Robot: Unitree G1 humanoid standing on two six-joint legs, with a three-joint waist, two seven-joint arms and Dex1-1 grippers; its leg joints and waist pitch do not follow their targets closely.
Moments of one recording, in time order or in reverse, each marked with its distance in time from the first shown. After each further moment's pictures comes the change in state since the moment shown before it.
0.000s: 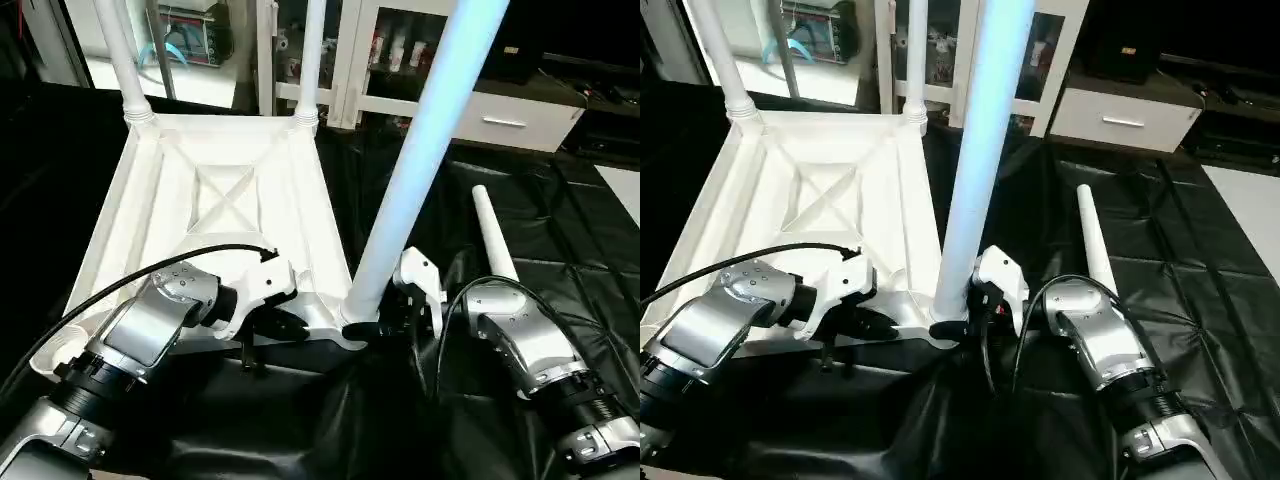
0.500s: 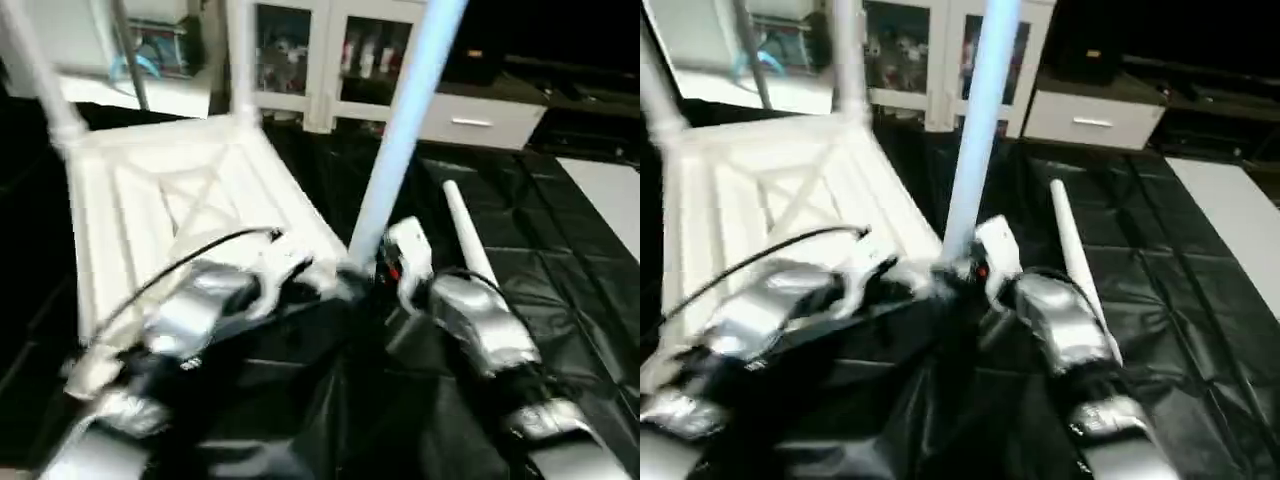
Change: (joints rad) left arm -0.105 -0.294 0.109 0.237 0.054 0.085 0.445; right arm -0.112 0.260 -0.175 0.225 -0.049 0.074 -0.667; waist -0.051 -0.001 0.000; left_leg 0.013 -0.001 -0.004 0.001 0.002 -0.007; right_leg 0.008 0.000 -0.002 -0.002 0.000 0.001
